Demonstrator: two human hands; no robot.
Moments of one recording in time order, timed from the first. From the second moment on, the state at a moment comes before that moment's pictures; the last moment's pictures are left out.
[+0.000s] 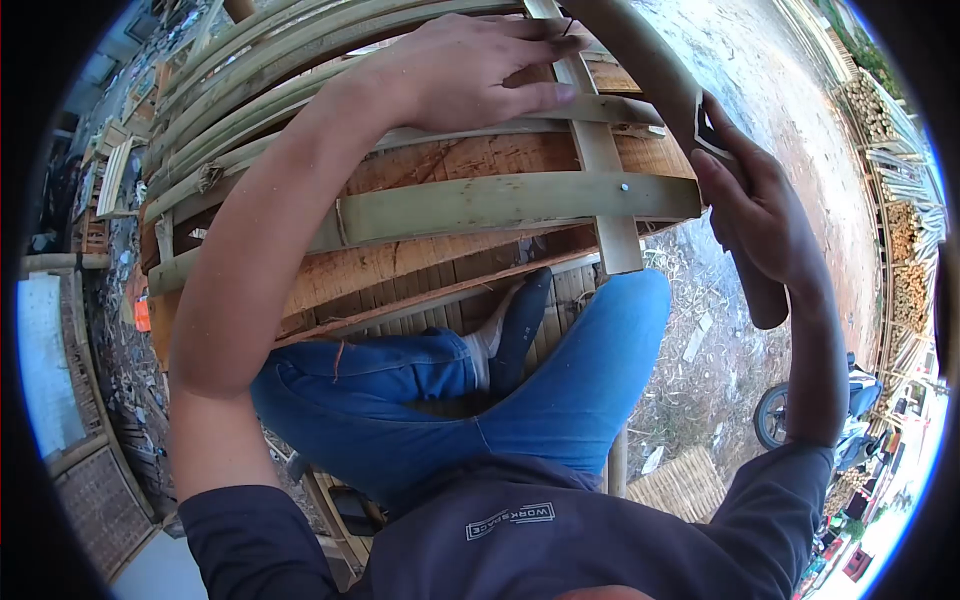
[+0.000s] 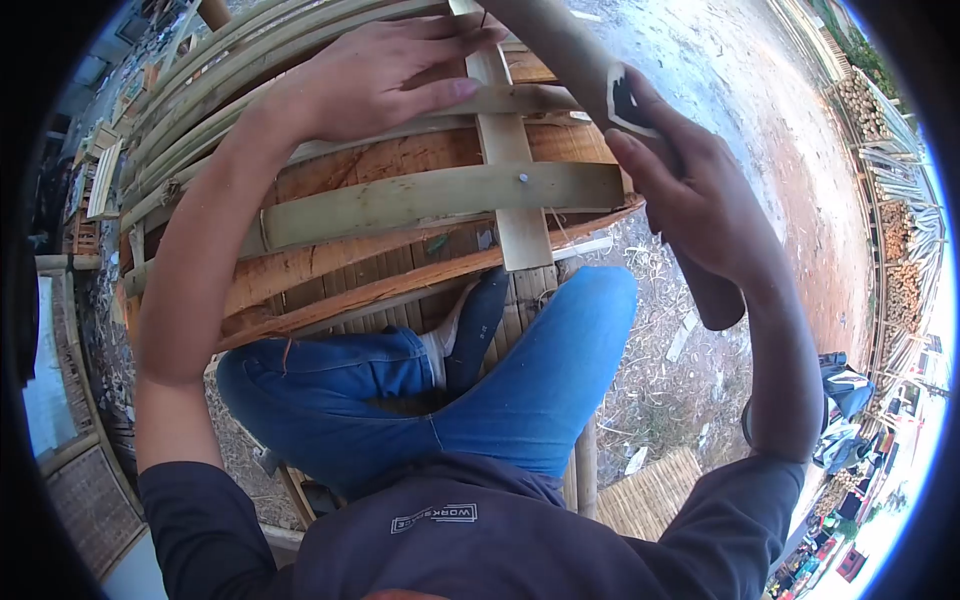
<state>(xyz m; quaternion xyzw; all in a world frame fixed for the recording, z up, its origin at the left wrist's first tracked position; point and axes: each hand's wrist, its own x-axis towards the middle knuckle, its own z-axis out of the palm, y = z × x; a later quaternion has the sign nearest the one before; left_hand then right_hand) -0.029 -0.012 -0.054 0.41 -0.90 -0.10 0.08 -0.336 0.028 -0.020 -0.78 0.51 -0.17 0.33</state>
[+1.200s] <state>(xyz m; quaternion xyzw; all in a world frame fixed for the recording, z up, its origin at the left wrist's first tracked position) -0.031 -0.013 -0.052 0.47 -0.88 -0.10 0.01 -0.332 0.030 0.007 -0.77 0.51 -0.22 0.30</state>
